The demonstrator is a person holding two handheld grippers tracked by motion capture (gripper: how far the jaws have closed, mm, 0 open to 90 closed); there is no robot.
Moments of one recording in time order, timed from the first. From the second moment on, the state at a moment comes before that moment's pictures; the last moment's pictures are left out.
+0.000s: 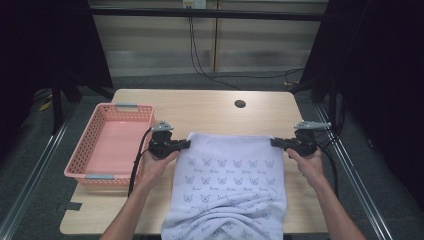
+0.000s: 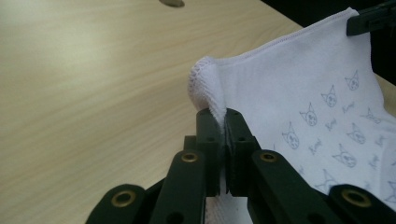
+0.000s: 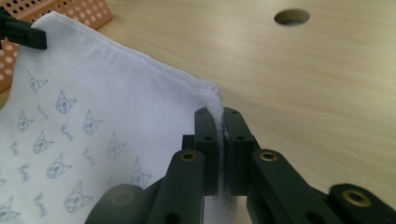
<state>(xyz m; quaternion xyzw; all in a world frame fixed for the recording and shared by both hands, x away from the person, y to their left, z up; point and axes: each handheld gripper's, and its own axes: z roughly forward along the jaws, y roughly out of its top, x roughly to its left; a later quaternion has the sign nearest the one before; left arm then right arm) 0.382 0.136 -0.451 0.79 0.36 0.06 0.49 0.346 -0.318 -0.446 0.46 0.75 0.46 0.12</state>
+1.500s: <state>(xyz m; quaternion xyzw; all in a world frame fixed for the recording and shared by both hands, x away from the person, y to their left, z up) 0.433 0.160 -0.342 0.74 0.35 0.13 0.56 0.417 -0.316 -0.316 0.43 0.70 0.54 0.19</state>
